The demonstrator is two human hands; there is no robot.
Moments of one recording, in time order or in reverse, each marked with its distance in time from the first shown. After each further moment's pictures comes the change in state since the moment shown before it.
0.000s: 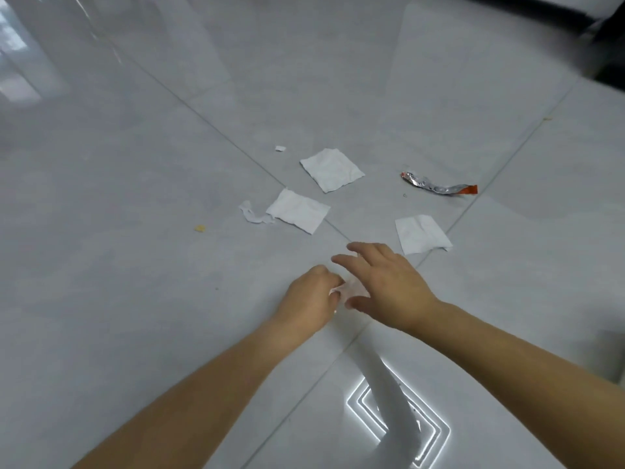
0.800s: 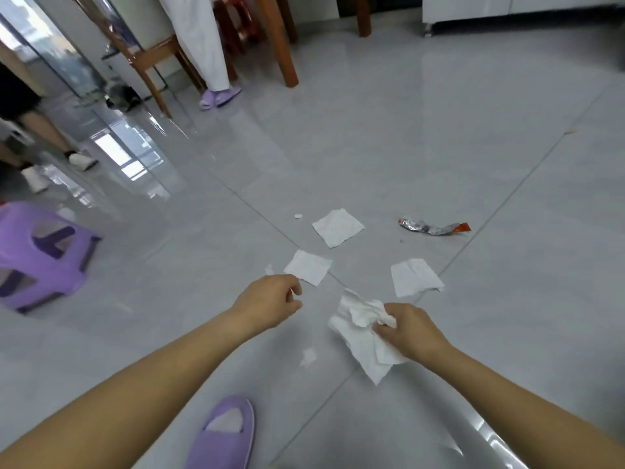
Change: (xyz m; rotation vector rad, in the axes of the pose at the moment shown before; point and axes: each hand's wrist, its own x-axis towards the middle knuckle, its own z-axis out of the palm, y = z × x) left_hand 0.011 0.086 -0.105 0.444 -0.035 -0.229; right_hand -0.050 0.094 -0.009 0.753 0.013 0.292
